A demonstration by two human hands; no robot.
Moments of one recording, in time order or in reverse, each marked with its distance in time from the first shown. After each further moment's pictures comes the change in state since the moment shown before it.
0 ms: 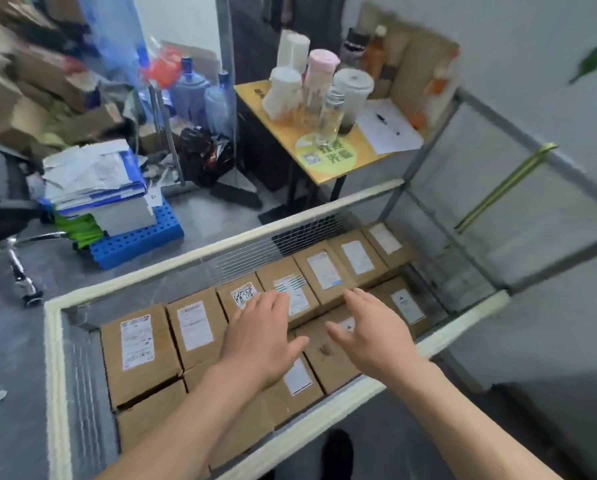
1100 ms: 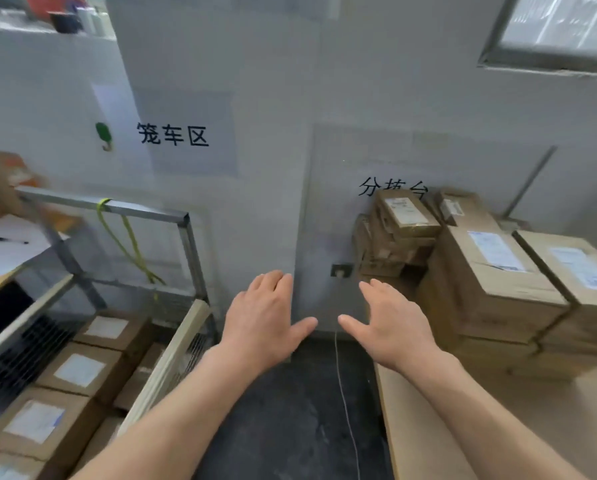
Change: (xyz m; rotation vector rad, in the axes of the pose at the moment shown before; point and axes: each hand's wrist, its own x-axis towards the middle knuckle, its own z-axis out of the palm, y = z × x) left_hand -0.097 0.561 0.081 0.165 -0.024 0.930; right_hand -0.410 0.406 -0.156 0.102 0.501 0.816
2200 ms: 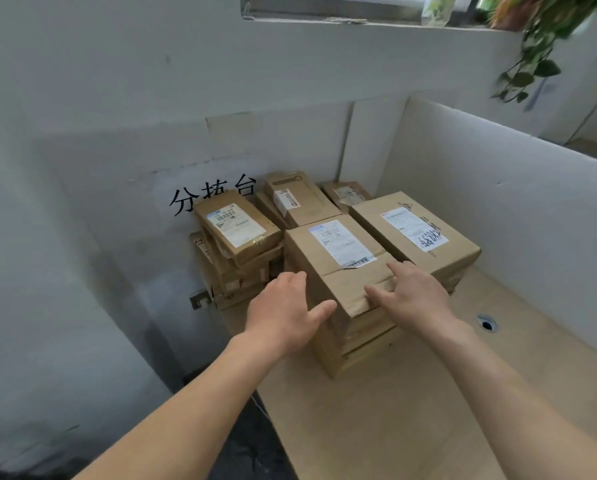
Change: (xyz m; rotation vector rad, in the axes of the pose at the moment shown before) left_hand 0.226 0.218 0.107 -0.205 -0.325 0.452; right_hand 0.061 0.247 -0.070 0.098 0.210 0.785
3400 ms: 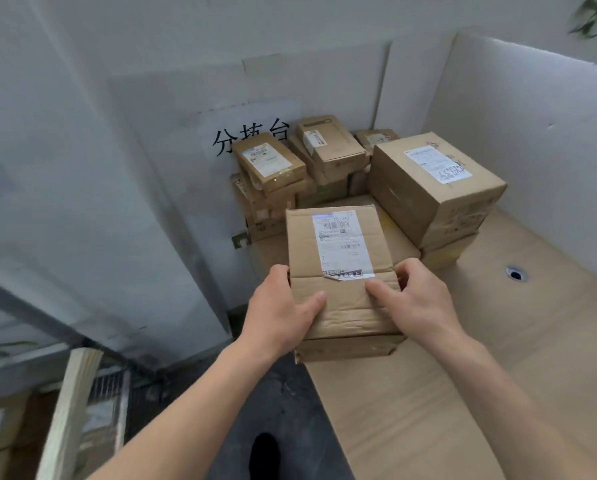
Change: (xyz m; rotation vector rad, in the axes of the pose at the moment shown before) left_hand -0.151 0.016 0.043 -0.464 0.146 -0.319; right_hand -0.124 0.049 0.044 0.495 -0.060 -0.024
